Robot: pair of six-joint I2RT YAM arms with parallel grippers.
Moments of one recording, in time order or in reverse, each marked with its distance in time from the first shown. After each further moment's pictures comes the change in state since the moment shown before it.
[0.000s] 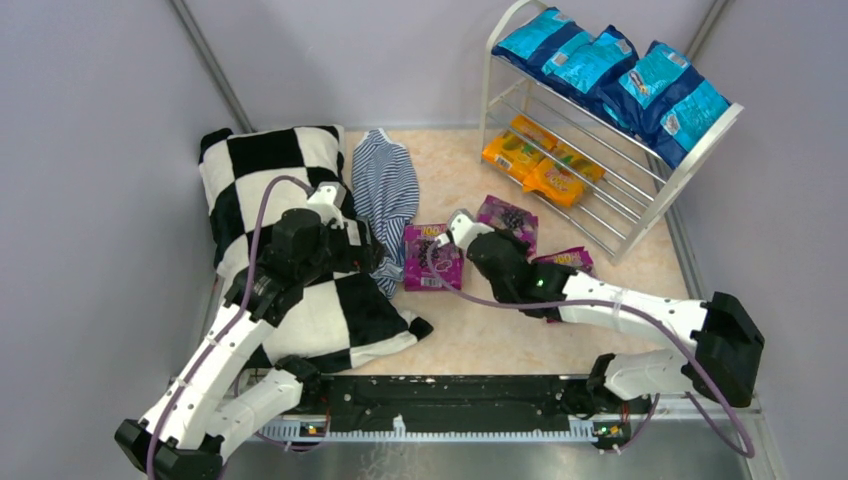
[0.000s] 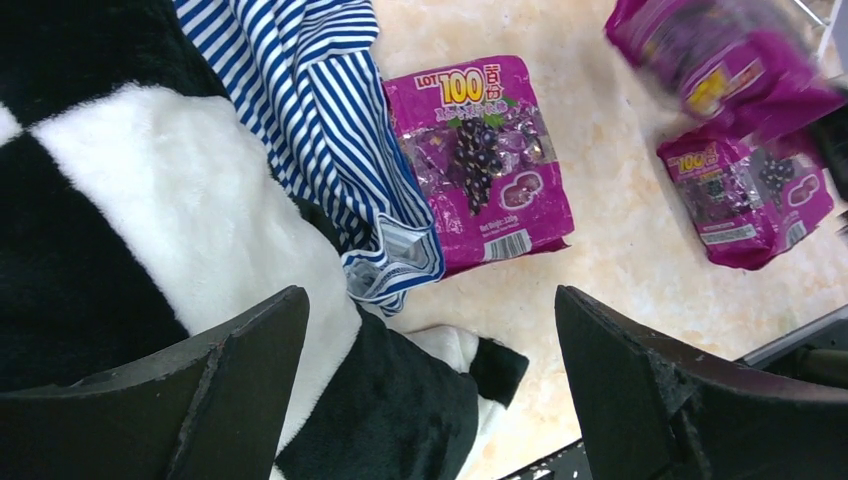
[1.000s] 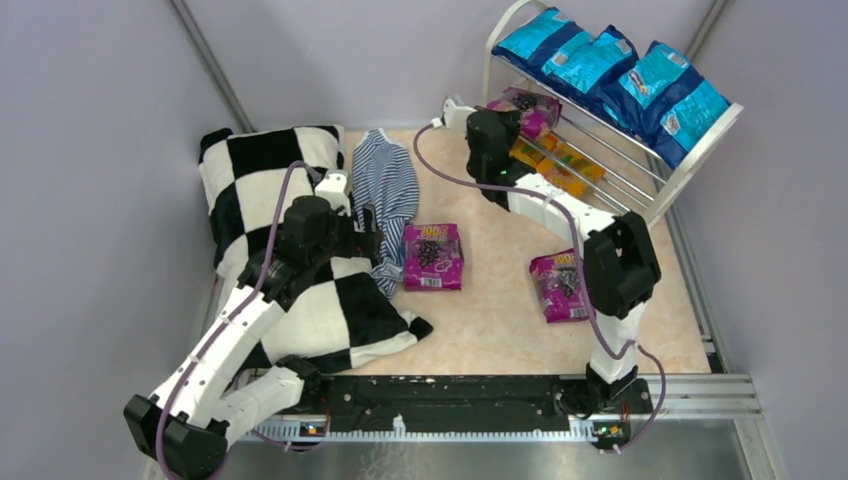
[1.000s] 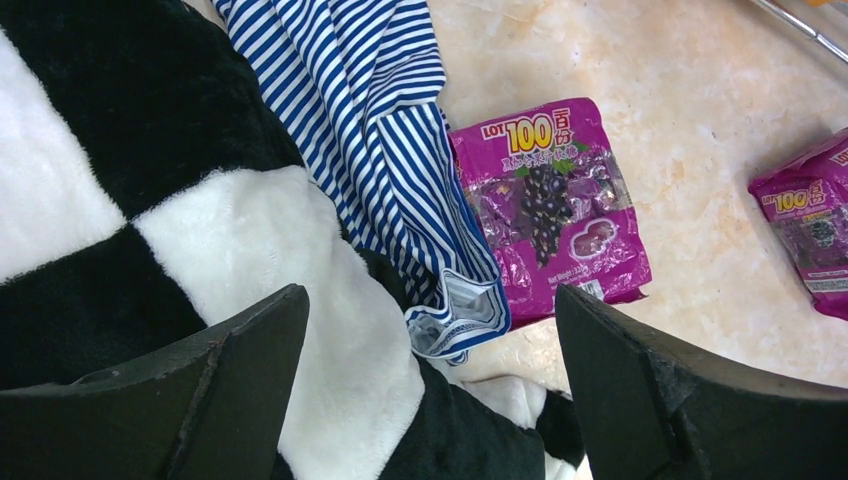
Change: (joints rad) left arm 0.008 0.103 0.024 0.090 -0.114 0.125; right arm -0.432 0.616 0.717 0.393 -0.018 -0.705
